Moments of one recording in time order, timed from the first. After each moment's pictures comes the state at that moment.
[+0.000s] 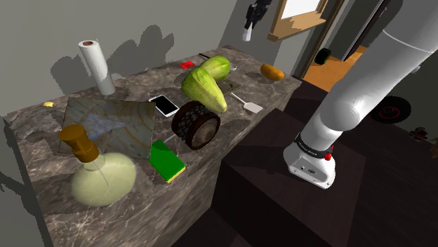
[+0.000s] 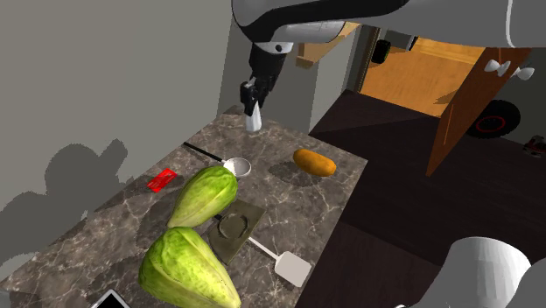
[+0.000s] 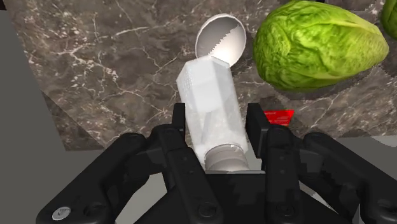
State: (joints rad) arm 0.01 -0.10 -0.50 -1.99 0.19 2.06 -0.54
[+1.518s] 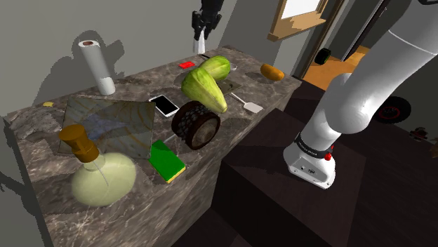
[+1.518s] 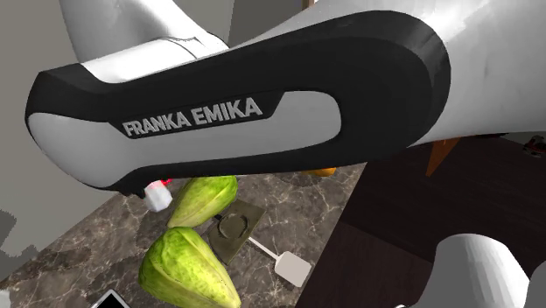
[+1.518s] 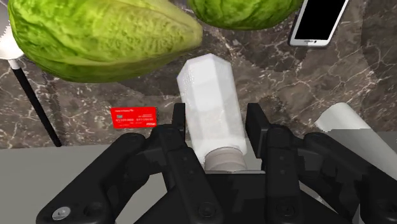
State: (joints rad) arm 0.22 -0.15 -0.14 -2.10 0.09 2.20 0.07
